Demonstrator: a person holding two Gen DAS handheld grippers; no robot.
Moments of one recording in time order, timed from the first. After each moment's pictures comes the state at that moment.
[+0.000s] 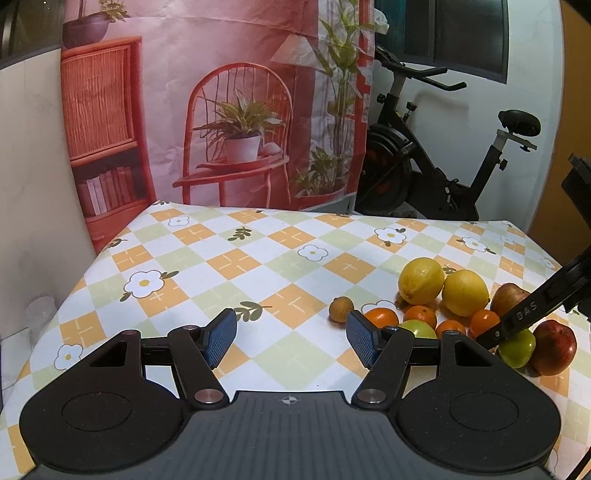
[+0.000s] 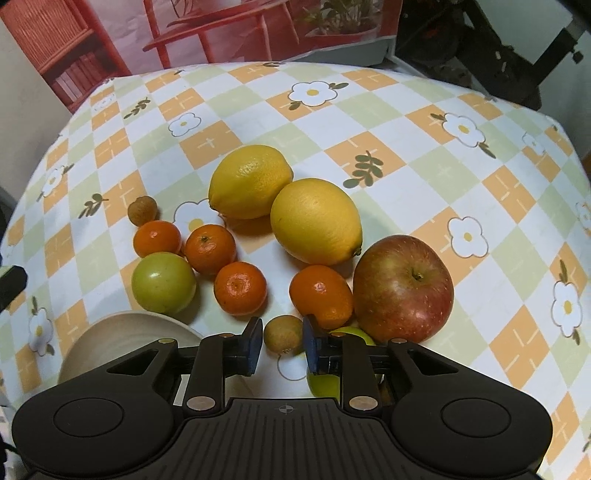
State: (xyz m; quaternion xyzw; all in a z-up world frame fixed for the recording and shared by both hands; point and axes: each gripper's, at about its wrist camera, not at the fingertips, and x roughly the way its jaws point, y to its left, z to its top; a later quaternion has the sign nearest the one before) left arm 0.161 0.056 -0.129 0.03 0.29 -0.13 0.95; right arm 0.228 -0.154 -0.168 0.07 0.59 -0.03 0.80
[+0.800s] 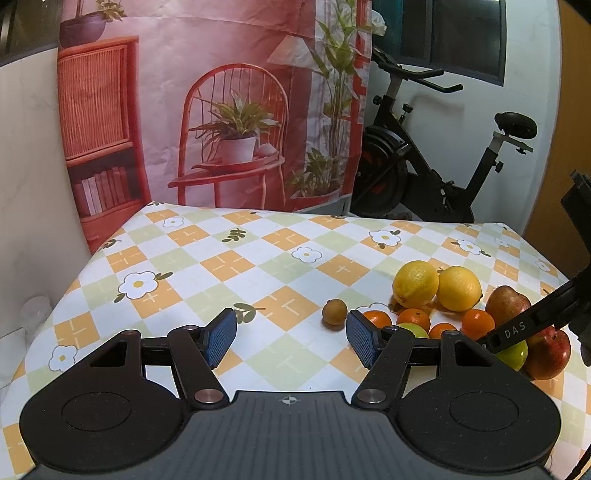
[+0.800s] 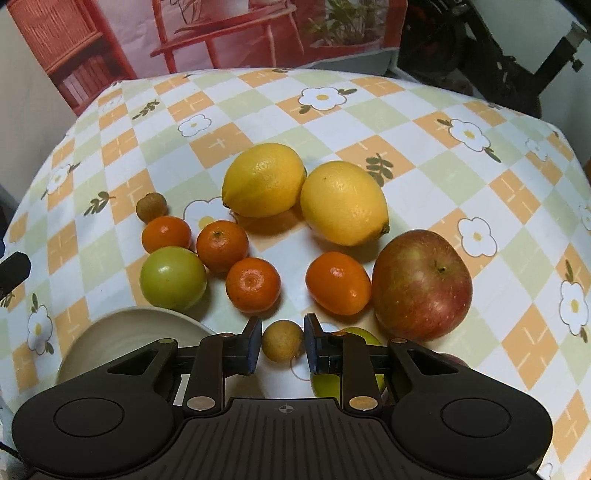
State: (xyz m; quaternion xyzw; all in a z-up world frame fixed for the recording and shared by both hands) left arm 0.162 0.056 -0.130 0.03 0.29 -0.13 0.95; right arm 0.220 -0.145 -0.173 0.07 0.57 -0.03 0.82
